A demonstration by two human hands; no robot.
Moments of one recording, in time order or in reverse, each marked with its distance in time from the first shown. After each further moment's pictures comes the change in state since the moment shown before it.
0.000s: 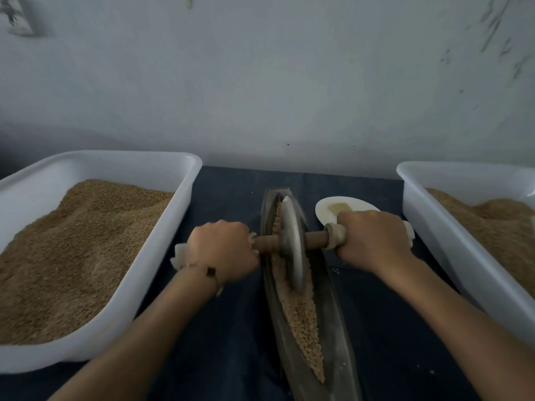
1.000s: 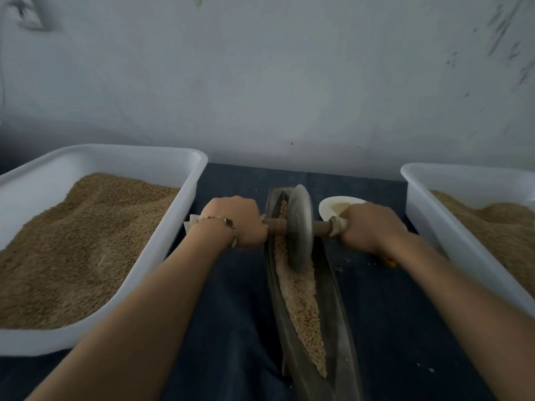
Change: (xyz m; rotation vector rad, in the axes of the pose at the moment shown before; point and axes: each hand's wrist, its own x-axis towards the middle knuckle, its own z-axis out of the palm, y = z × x) left_hand 0.042 0.003 -0.014 0.062 -0.204 0.075; right_hand 0.027 0.011 0.004 0.154 -0.286 -0.008
